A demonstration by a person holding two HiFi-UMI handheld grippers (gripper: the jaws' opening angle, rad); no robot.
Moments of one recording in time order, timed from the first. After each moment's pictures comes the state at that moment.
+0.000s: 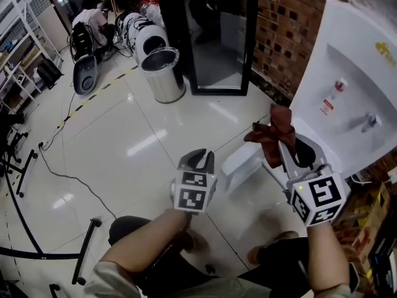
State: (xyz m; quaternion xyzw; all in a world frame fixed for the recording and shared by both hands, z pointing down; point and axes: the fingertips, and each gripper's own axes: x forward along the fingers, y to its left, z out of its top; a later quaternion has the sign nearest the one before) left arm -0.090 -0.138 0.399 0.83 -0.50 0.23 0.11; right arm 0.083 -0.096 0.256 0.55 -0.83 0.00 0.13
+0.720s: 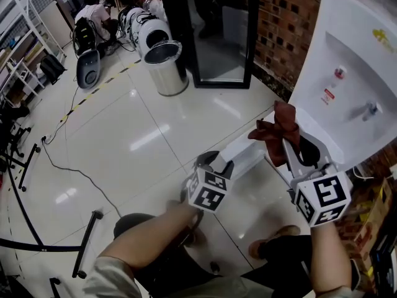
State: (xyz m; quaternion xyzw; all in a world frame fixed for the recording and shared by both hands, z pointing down) left arm -0.044 -0.095 0.444 0.85 -0.41 0.31 0.08; right arm 0.085 -0.071 0.261 0.54 -0.83 0.00 0.14
